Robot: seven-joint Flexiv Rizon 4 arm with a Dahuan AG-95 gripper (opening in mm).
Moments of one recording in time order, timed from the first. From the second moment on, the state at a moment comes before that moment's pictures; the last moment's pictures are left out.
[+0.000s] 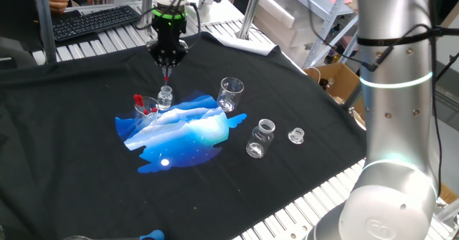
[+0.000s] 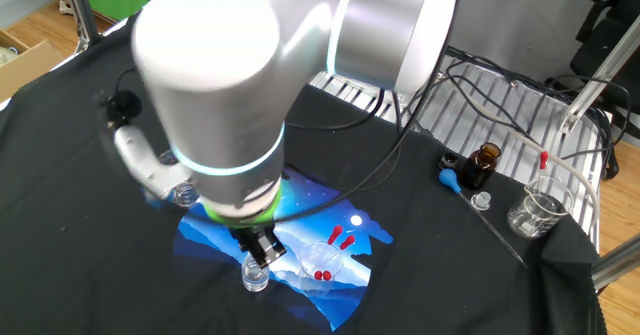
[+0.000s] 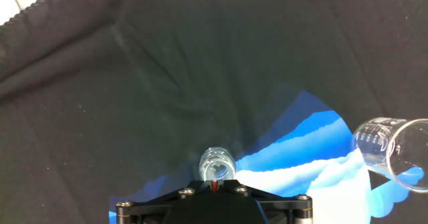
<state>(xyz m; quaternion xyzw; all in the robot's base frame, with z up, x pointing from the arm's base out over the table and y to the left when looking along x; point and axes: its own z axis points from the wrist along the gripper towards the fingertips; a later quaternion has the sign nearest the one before) 0.670 0.055 0.132 -0.20 -0.98 0.01 0.07</state>
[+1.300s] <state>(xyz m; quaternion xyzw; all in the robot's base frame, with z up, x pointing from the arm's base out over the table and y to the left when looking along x) 0.674 0.053 0.131 -0.21 -0.97 0.00 0.08</state>
